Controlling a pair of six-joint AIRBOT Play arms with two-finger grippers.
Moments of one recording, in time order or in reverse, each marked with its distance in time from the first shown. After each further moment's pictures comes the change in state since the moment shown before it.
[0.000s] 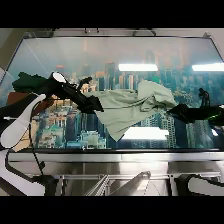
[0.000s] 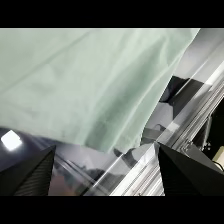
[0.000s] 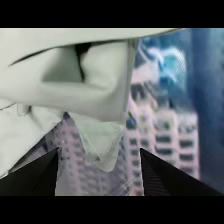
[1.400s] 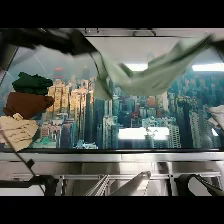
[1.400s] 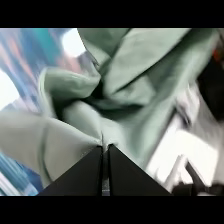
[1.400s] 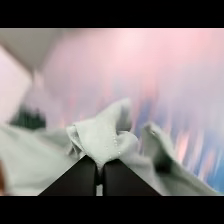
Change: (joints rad) left arm 0.091 0.270 0.647 -0.149 -0.023 -0.151; right arm -0.048 0.389 0.595 0.419 0.143 -0.076
